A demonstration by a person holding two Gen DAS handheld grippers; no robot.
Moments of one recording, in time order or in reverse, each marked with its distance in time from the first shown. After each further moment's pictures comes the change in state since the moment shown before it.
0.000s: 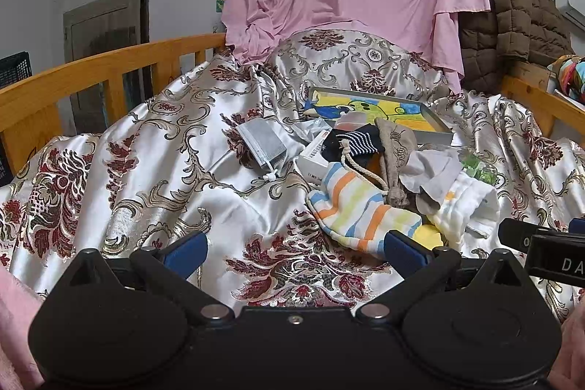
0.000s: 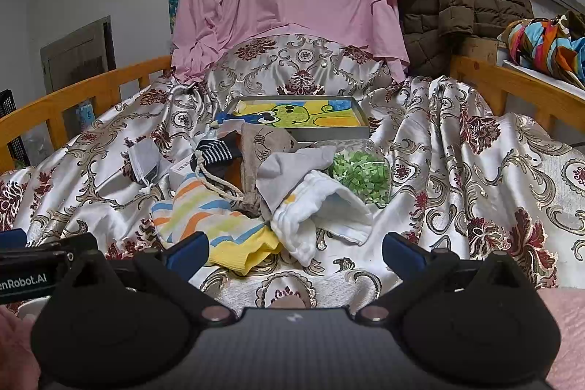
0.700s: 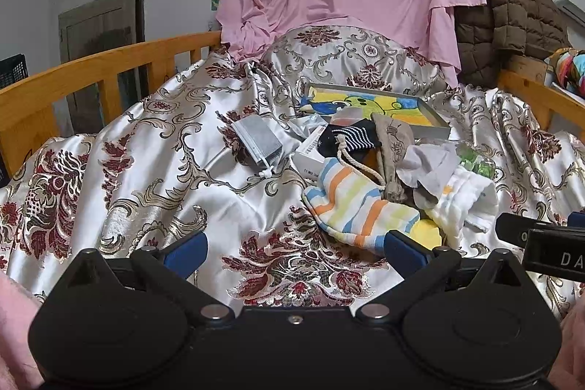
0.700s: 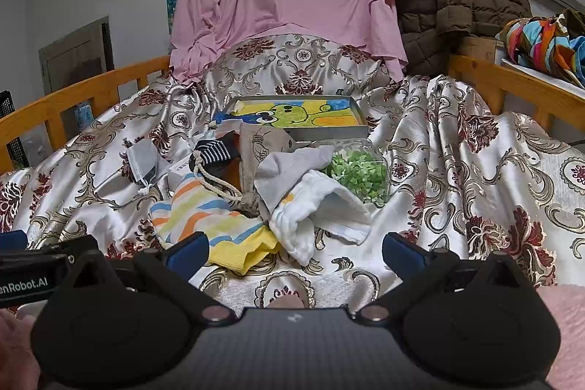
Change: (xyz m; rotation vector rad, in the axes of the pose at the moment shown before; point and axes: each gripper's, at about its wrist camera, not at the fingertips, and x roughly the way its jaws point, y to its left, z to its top) left arm 0.001 -0.008 0.001 0.015 0.013 -0.003; right arm 0.001 0.001 -0.002 0.001 0.002 0.000
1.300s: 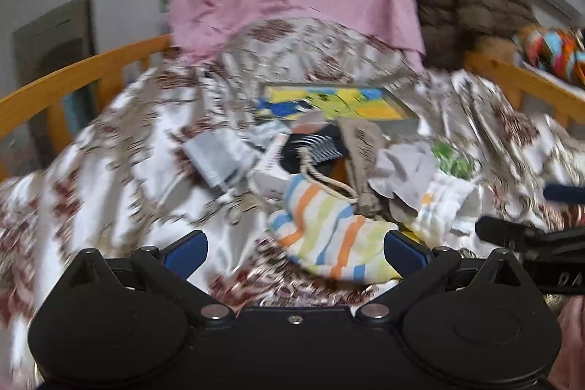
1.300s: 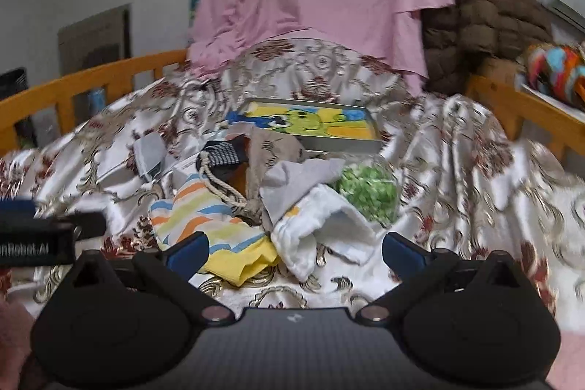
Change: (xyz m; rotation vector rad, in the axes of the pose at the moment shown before) left arm 0.051 -0.005 0.038 0.121 0.040 -0.140; right arm 0.016 0.001 0.017 -0.123 -0.004 0.051
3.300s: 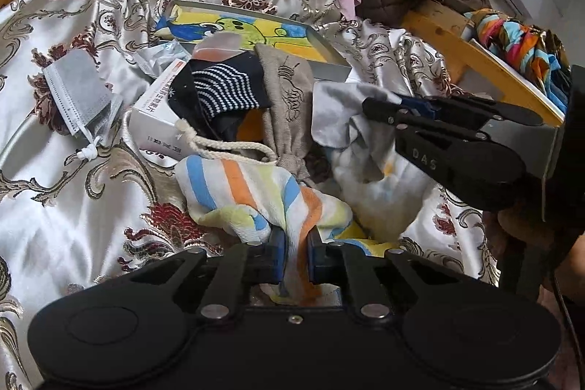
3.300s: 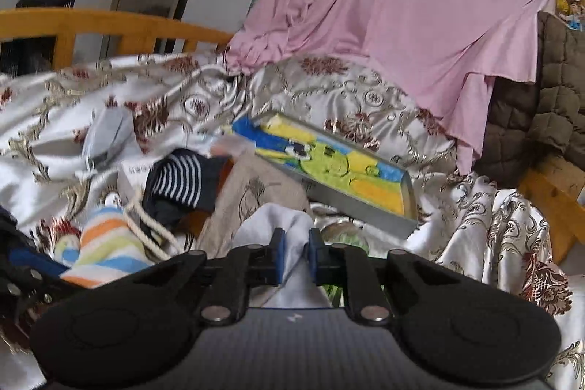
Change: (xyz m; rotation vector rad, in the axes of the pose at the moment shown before) left arm 0.105 -0.002 0.002 -0.112 0.198 -0.372; right arm 0.148 -0.009 0.041 -0.314 -0.093 0.030
